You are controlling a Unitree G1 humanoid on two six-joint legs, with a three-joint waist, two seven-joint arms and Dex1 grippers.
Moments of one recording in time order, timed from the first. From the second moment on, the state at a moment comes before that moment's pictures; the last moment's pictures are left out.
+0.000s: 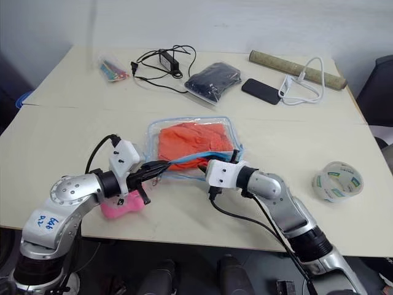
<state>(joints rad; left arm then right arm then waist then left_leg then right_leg) -0.25 0.57 0.02 -0.59 -0.30 0.74 -0.60 -0.42 -0.52 0.33 -0.13 -0.21 -0.09 0.60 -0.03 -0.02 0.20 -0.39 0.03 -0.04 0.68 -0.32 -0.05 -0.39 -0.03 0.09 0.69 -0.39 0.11</state>
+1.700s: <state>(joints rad) -0.25 0.55 -0.04 -0.64 -0.37 0.73 -0.50 -0.63 -0.53 0.44 -0.02 -0.61 -0.28 0.71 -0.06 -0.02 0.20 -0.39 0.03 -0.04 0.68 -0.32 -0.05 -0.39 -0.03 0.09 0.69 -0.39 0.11</state>
